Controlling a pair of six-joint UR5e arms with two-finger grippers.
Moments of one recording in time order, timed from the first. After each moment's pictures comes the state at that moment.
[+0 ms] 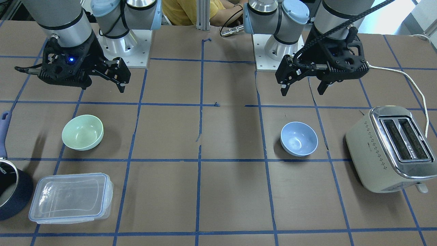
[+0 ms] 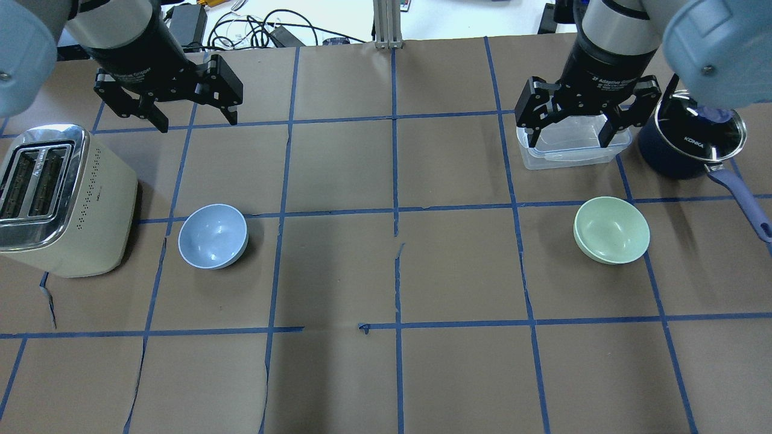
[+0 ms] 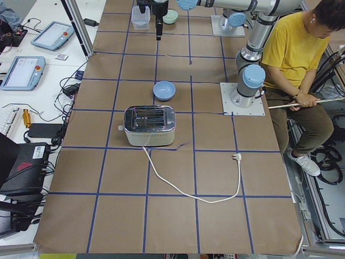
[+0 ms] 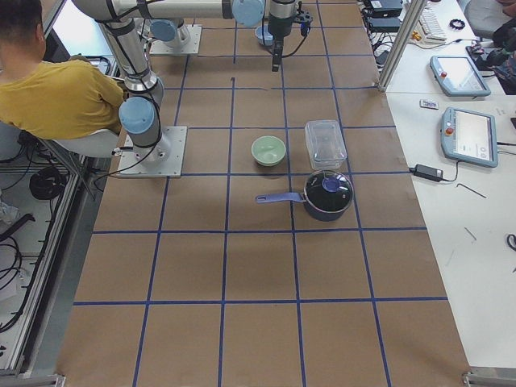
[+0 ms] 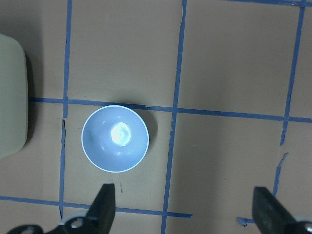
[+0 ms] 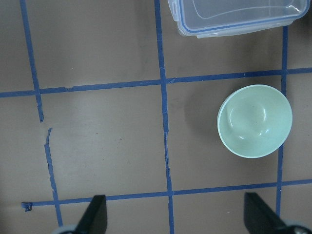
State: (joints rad) left arm -1.58 -1.59 -1.49 -1.58 1.61 -0.09; right arm 1.59 -1.55 1.55 -1.53 -1.59 0.08
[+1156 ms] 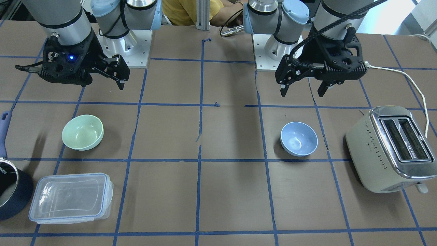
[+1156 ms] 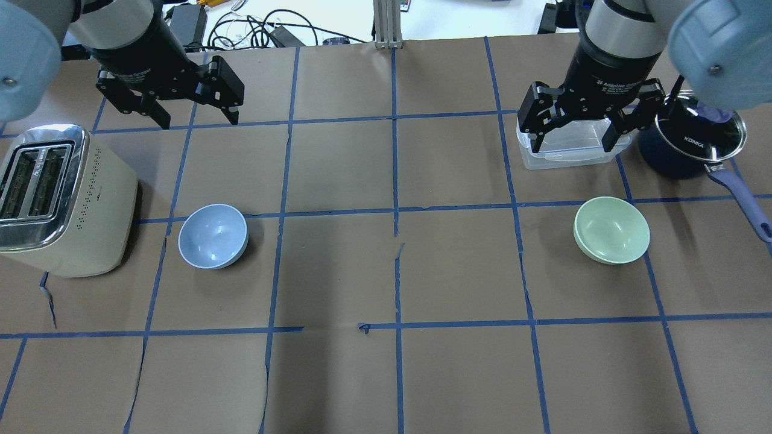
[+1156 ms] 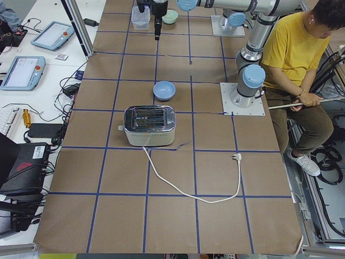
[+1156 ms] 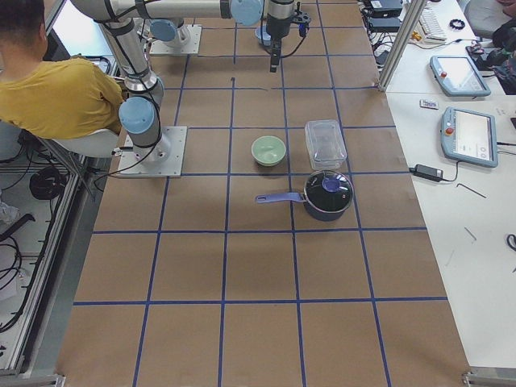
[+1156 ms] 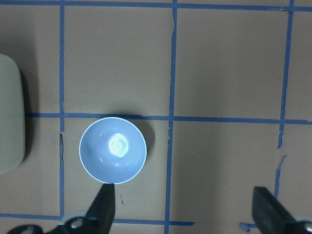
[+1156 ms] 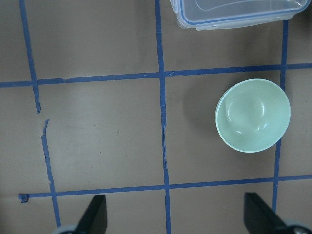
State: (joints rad) left arm -1.58 -1.59 -1.50 -1.57 1.61 -0.04; right arm 1.58 -1.56 1.56 -1.51 -1.59 0.06
